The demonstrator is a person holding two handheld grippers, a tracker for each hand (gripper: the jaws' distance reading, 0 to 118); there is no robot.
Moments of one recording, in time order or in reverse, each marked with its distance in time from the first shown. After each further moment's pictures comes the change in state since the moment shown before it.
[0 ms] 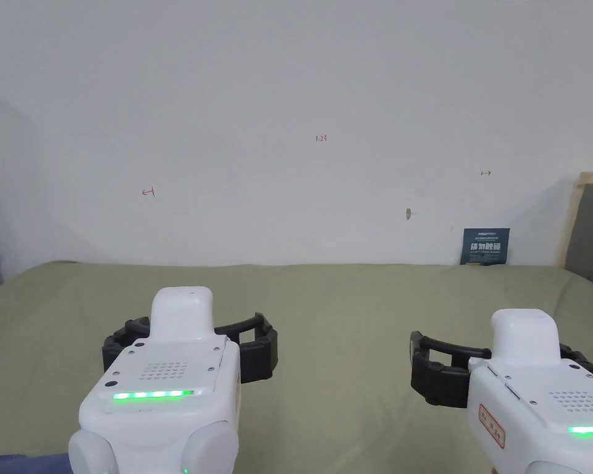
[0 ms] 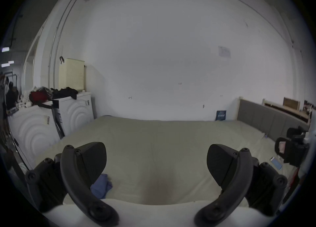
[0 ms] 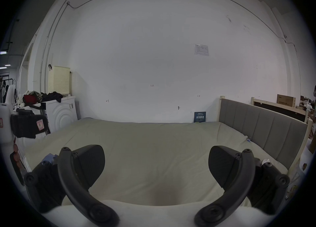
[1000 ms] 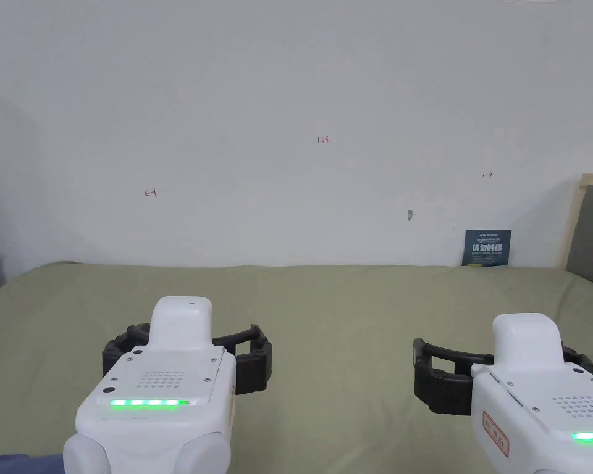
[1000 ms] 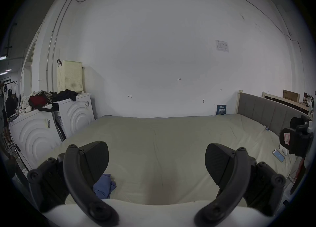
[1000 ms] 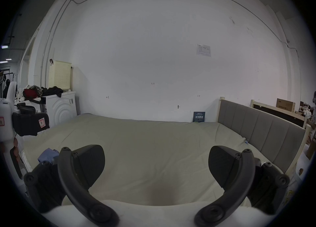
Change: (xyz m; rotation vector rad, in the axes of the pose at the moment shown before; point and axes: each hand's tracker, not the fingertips) left arm -0.008 -0.010 -0.002 -0.010 -0.029 -0.020; right arm -0.001 -0.002 0.007 -0.012 -0.004 0.034
